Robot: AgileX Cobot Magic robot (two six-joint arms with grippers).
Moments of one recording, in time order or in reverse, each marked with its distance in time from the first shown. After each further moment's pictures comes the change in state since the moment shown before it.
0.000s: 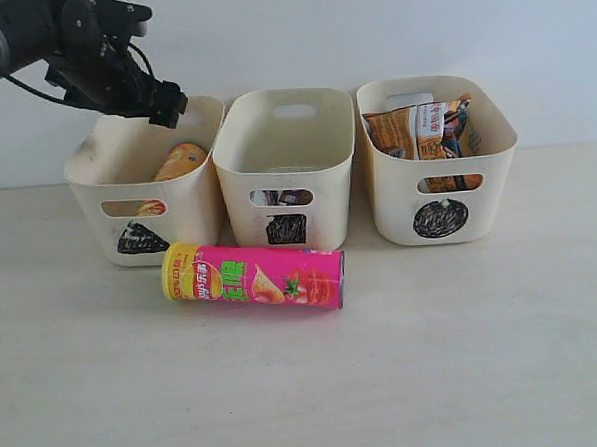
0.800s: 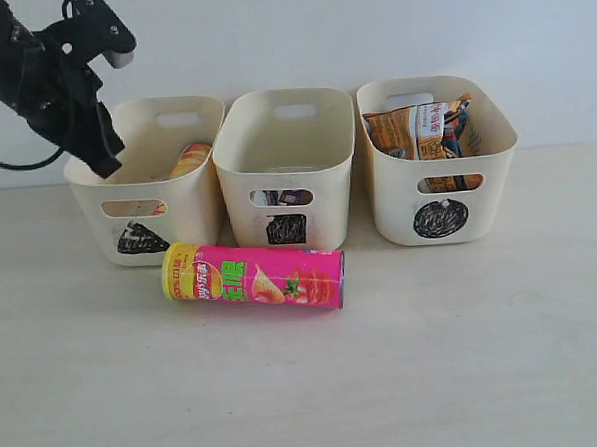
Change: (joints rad) left arm 0.002 -0.468 0.605 -0.227 0.002 0.796; right arm 0.000 0.000 0.000 0.000 0.000 0.000
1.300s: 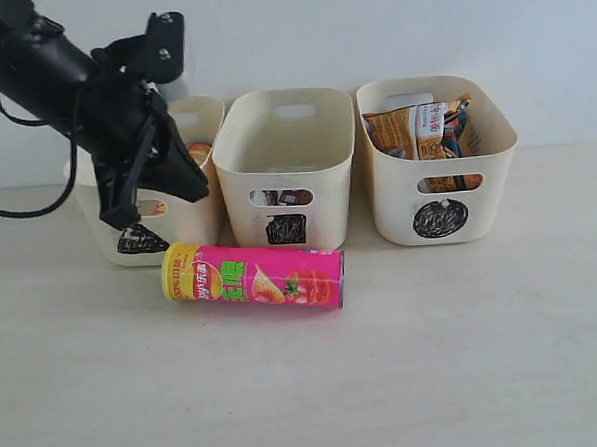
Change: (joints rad) left arm -0.109 -0.079 0.086 -0.401 0.208 0.600; right arm 0.000 0.000 0.000 0.000 0.000 0.000
